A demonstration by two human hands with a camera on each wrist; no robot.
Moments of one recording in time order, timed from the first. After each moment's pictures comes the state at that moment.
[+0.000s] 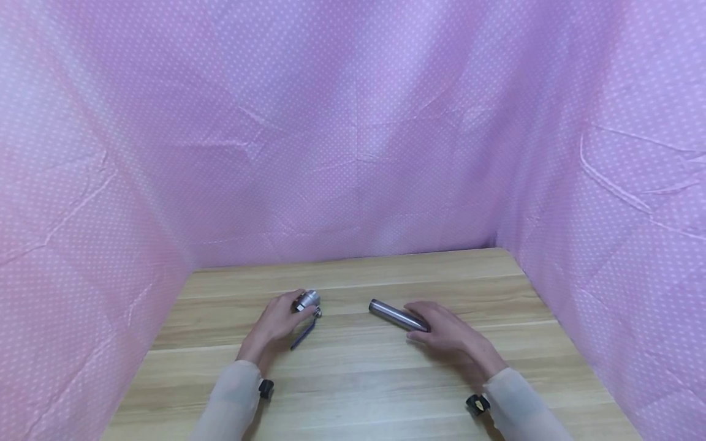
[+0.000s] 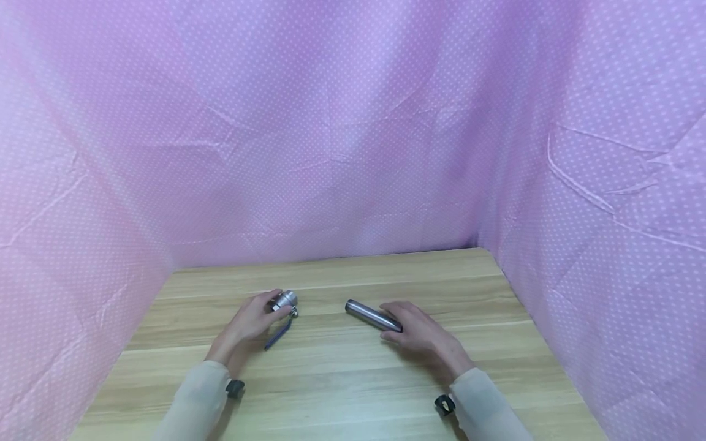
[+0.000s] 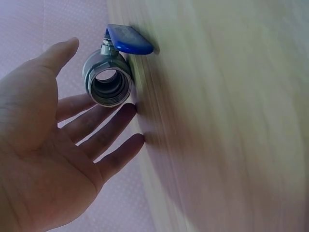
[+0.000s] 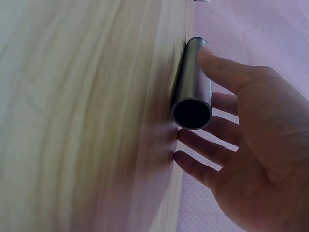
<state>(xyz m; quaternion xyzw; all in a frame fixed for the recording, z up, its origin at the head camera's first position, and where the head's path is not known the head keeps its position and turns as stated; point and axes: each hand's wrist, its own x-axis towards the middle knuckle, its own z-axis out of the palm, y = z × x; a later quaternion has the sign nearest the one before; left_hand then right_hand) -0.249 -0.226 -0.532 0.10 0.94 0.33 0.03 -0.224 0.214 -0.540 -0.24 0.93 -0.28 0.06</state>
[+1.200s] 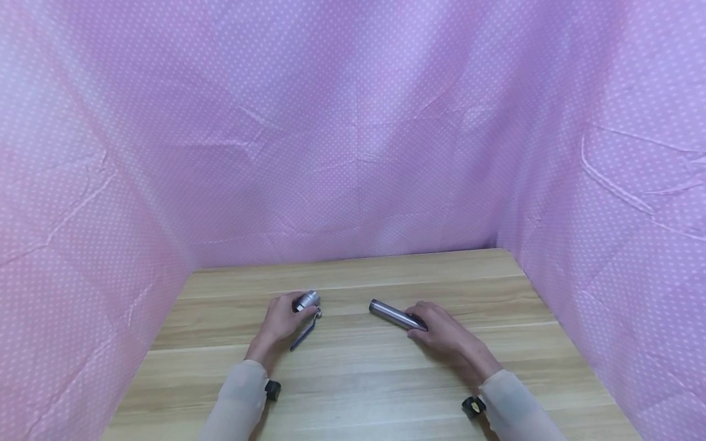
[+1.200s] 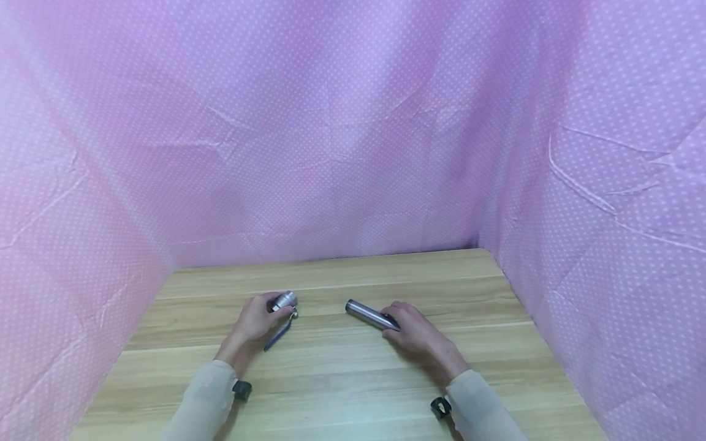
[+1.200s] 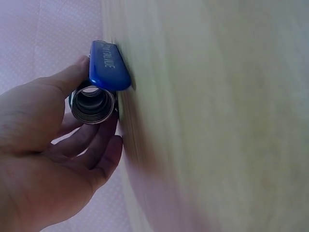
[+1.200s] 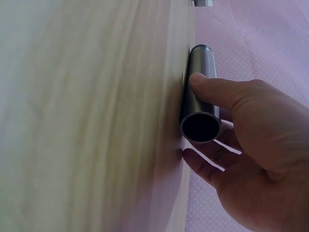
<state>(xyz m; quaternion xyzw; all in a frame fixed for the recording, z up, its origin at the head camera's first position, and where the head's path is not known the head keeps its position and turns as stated) -0.256 -0.215 -0.547 0.07 0.93 0.35 -0.04 -0.229 0.206 -0.551 -0.25 0.93 -0.27 0.01</state>
